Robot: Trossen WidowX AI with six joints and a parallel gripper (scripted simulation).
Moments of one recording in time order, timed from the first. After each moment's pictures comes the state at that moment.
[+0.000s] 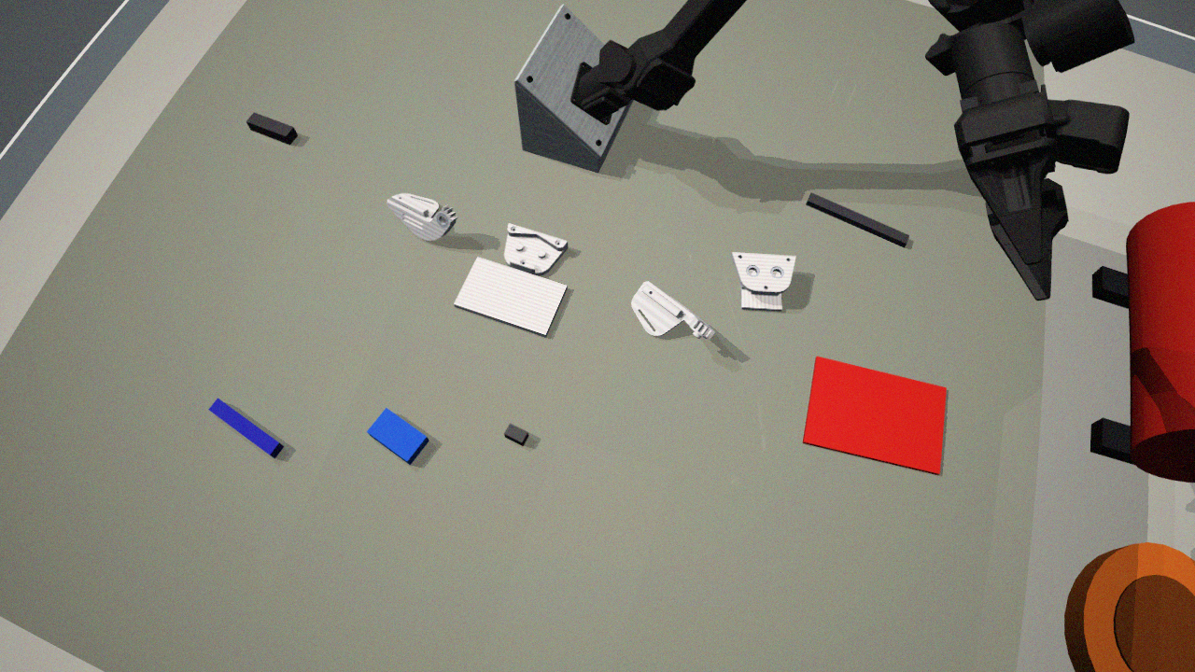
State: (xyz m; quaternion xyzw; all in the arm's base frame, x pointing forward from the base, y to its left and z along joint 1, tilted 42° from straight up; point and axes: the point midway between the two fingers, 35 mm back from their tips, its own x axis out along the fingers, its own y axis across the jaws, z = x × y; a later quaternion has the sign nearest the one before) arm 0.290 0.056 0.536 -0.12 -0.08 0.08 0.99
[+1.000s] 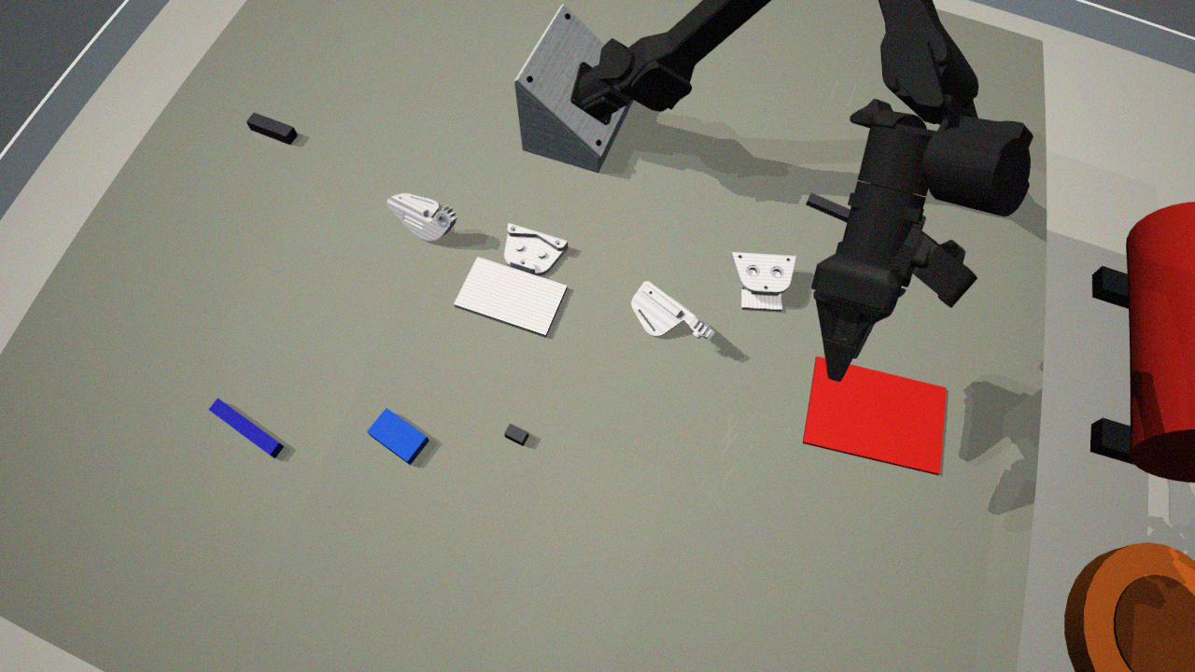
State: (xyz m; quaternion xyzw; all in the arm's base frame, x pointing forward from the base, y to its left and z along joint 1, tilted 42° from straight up) arm 0.341 0.076 0.380 -0.24 0.16 0.23 0.93
